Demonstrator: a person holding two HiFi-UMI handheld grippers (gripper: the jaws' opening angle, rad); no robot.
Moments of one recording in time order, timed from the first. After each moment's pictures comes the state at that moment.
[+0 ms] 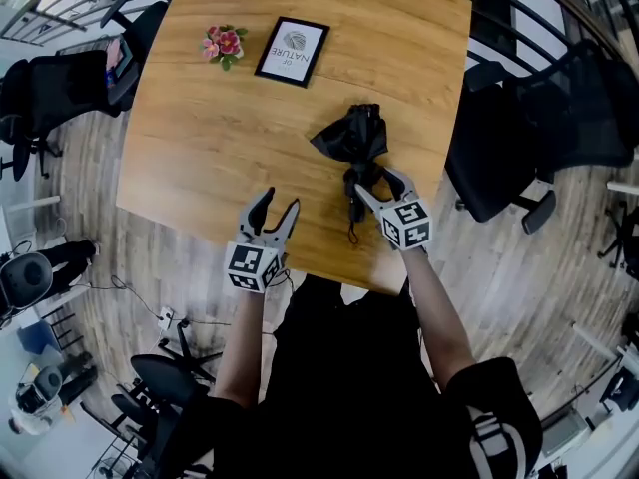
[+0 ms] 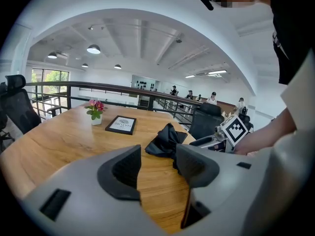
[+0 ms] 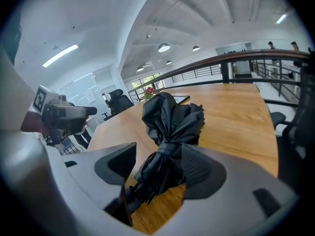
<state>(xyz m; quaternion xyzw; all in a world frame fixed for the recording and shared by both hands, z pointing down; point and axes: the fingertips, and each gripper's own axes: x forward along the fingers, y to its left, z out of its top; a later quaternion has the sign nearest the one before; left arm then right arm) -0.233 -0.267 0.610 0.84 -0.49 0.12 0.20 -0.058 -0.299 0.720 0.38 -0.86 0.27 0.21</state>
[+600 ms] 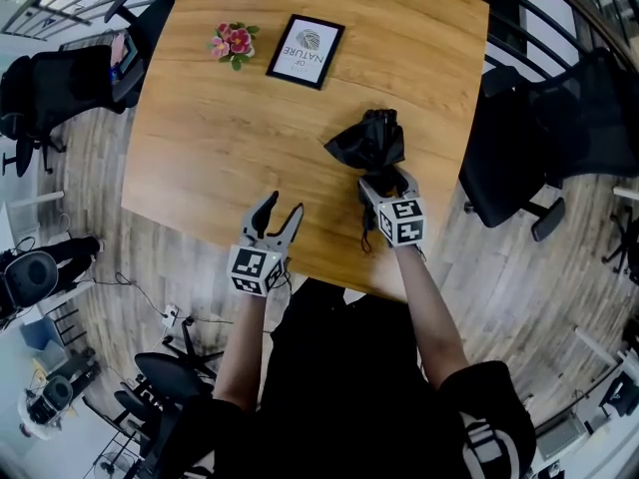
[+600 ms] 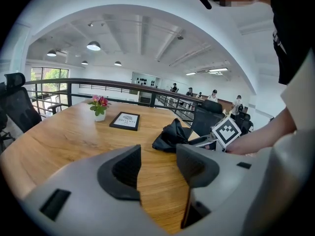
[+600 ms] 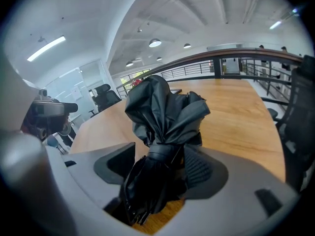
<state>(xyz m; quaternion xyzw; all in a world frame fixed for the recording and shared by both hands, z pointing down) -0.257 -0.274 0.630 0.84 -0.49 0.13 0.21 -0.074 -0.326 0.757 0.43 -0.82 0.28 0.24</state>
